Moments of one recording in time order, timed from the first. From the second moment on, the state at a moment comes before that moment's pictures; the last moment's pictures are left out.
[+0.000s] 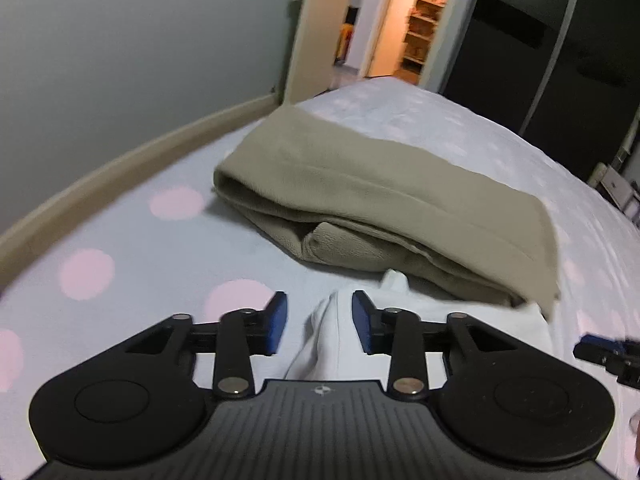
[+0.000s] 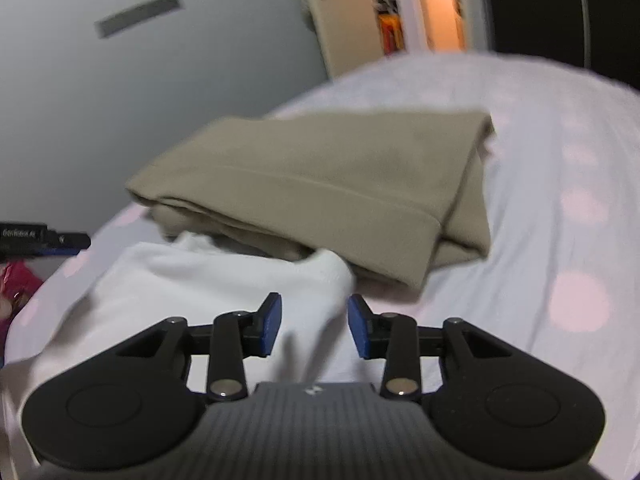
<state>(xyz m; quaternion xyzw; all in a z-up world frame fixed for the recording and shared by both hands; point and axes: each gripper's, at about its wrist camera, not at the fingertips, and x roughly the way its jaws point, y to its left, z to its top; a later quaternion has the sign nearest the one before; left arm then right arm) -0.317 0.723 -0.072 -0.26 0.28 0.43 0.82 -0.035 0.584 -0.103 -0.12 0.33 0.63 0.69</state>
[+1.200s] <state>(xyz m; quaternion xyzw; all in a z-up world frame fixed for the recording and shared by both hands) -0.283 0.470 0.068 -0.15 0.30 0.47 0.82 -0.144 0.381 0.021 -0.20 0.29 0.68 0.64</state>
